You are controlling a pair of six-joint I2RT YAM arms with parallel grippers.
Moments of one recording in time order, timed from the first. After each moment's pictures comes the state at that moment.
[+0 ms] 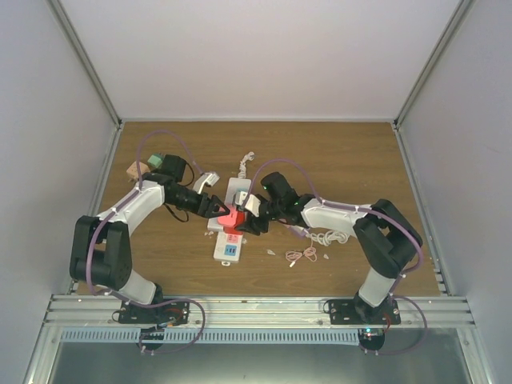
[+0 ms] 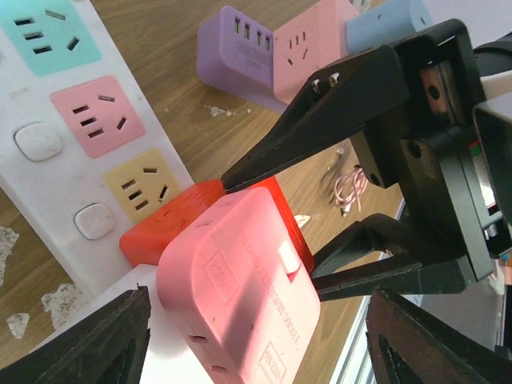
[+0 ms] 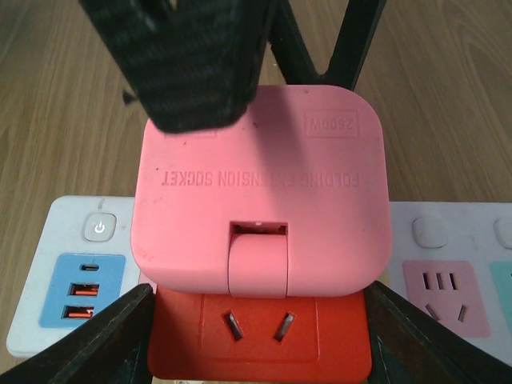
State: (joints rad) left arm -0.18 1.52 0.99 -0.73 0.90 0.19; right arm 0.76 1.73 0.98 -0.03 -0.53 -0.49
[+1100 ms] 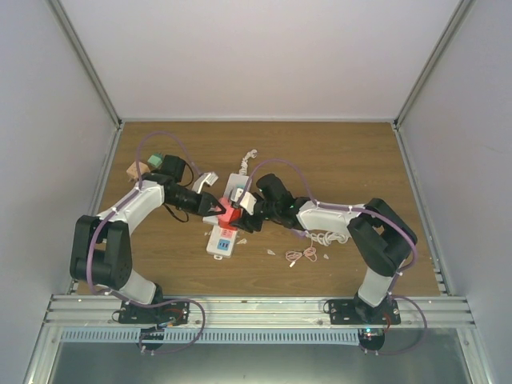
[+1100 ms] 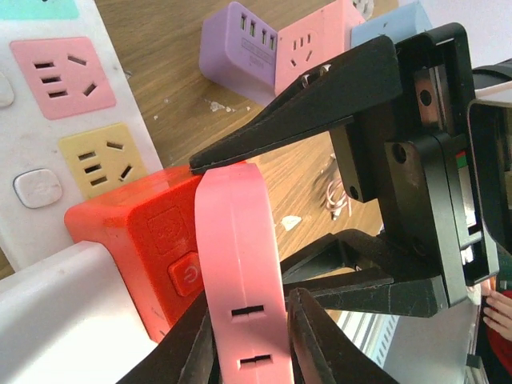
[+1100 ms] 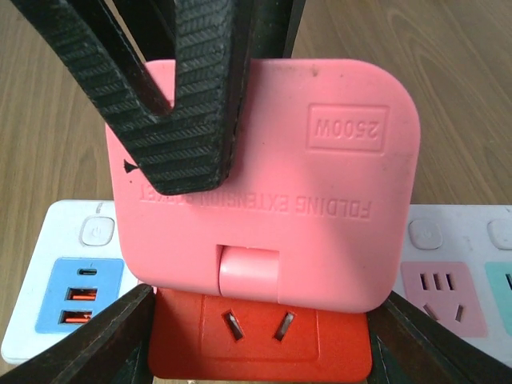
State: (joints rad) left arm -0.18 1.52 0.99 -0.74 0.90 0.13; right arm 0.79 1.76 0.98 0.10 -0.43 -0.38
